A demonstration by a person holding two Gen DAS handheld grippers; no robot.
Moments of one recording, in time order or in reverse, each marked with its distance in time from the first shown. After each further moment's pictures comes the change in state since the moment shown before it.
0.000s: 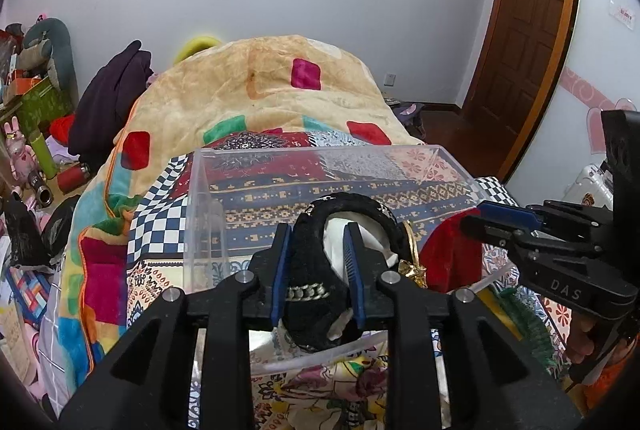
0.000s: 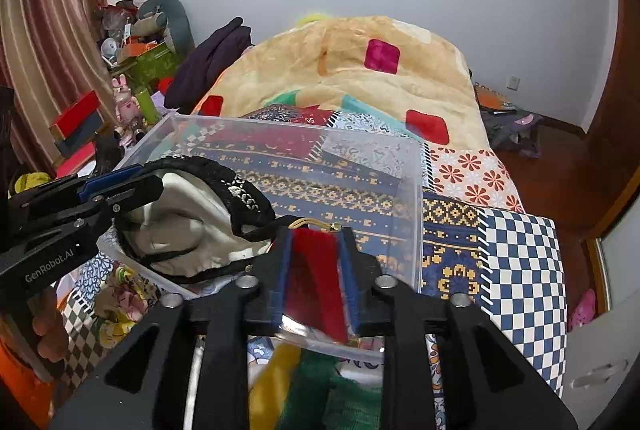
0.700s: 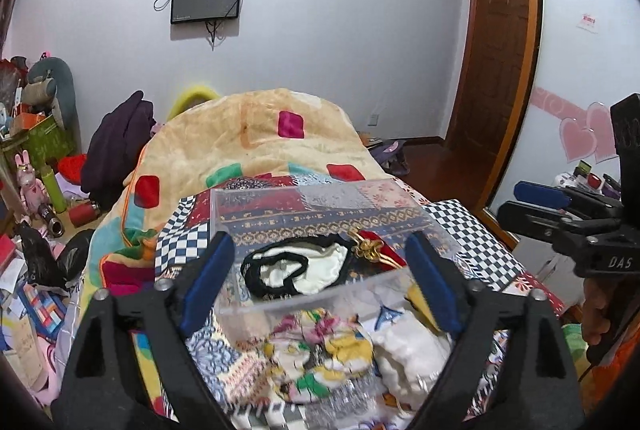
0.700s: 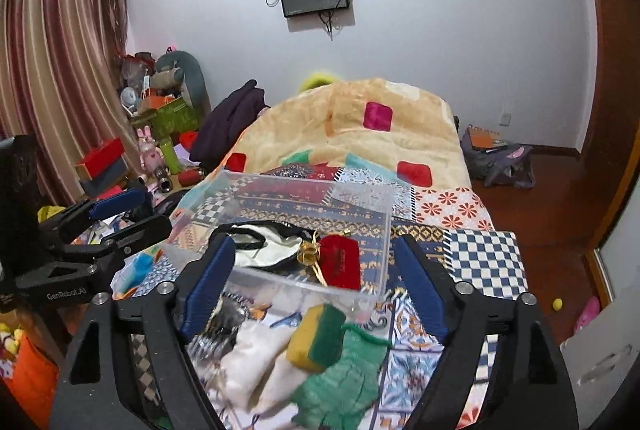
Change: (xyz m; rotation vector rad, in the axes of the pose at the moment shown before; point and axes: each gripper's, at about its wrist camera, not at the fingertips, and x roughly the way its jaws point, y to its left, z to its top) left arm -0.100 -0.024 -0.017 0.055 -0.167 -0.026; right arm -0.110 0.006 -0.020 0.030 -0.201 0.027
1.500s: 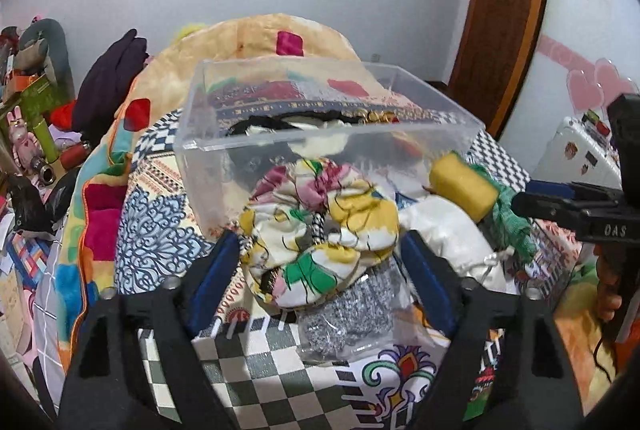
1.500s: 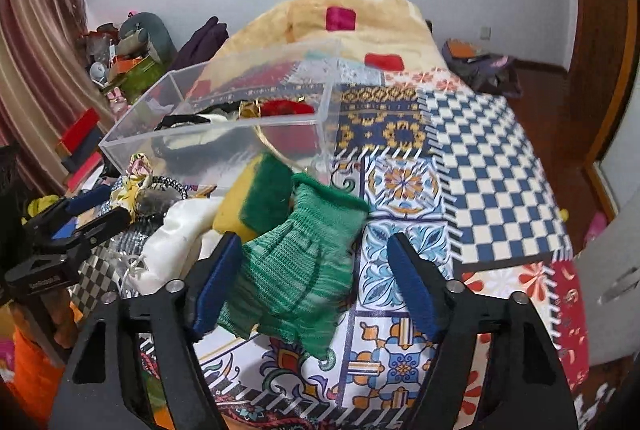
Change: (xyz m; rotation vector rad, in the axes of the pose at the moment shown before) left arm 0.040 -0.001 -0.090 0.002 0.211 -0.004; right arm 0.041 -0.046 -0.094 0.149 0.242 -0.020
